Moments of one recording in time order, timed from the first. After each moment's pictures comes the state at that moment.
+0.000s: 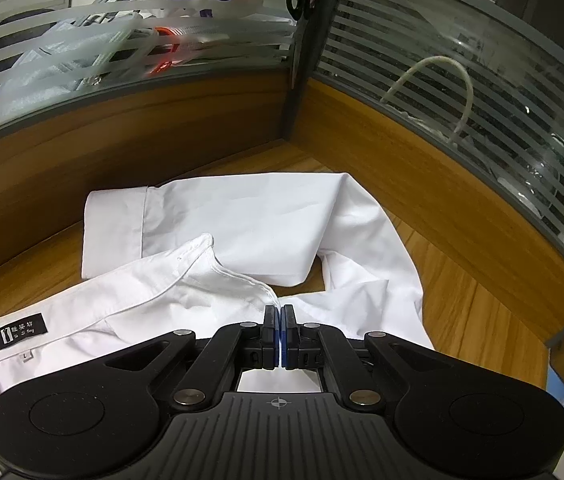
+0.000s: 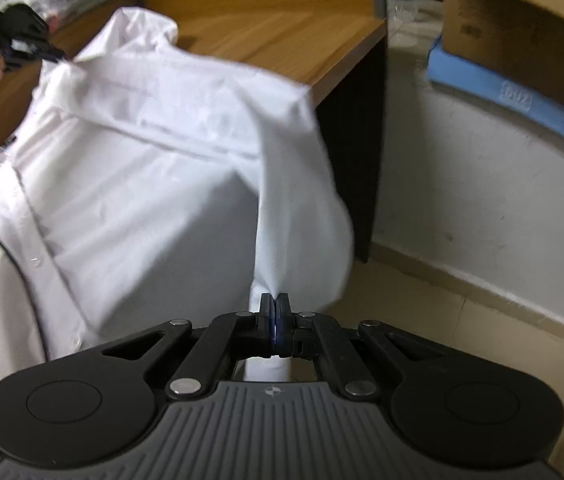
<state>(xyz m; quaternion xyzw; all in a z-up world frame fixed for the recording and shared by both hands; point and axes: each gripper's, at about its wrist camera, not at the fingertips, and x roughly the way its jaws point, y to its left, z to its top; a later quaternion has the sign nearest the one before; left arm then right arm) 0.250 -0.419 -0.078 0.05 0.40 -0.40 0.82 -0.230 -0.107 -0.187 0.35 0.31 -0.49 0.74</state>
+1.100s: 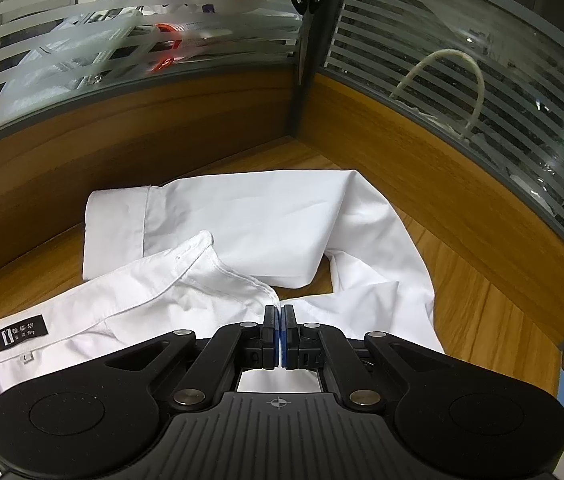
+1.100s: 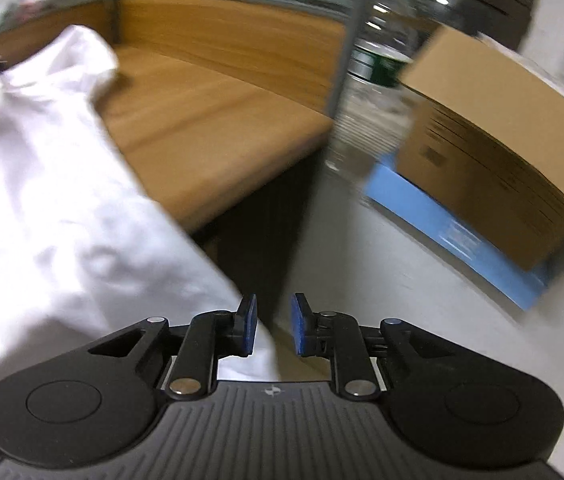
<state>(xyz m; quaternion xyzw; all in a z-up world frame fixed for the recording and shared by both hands) 0.250 -0.429 -0.083 0.06 0.40 -0.38 0.83 -0.263 -0.236 -0.177 0.19 0.37 -0.51 0.75</state>
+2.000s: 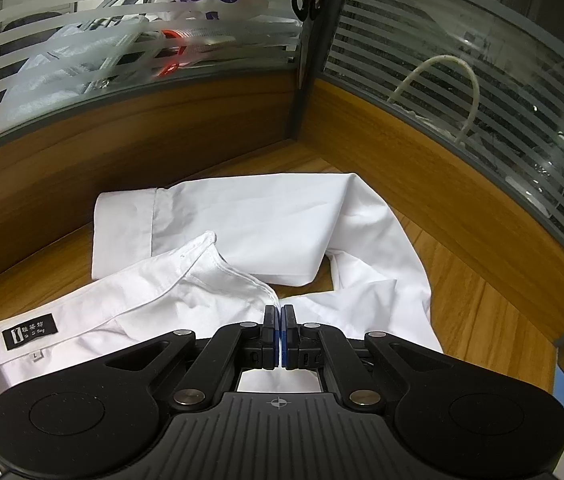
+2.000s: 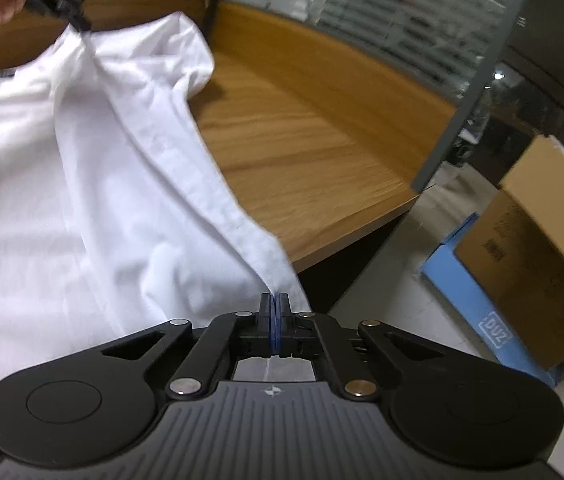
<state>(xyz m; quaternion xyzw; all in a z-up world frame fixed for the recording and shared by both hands) 0.248 -0.416 -0.076 0.06 0.40 -0.39 0.83 -0.198 -0.218 -0.173 0.08 0.38 -0.46 0.80</state>
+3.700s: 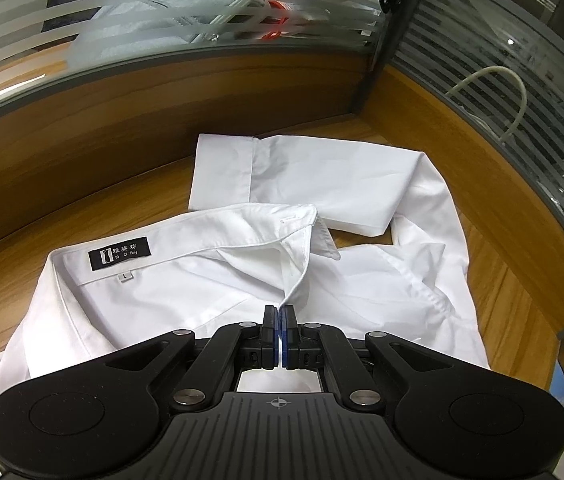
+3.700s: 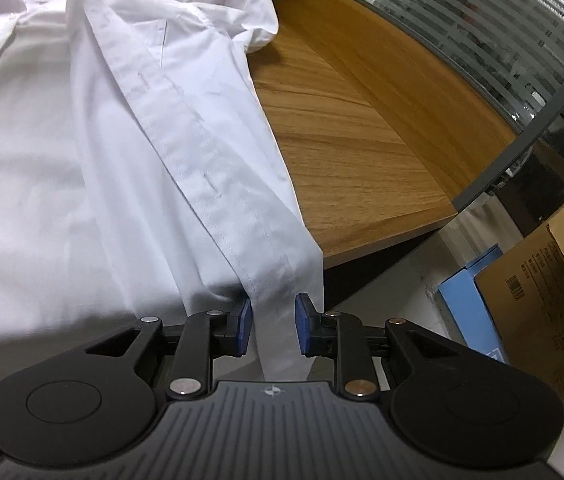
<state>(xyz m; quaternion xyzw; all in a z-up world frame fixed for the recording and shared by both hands) 0.260 -0.339 -0.072 0.04 0.47 -0.34 0.82 -0.170 -0.225 -0.214 0.00 0.47 -0.40 0.79</state>
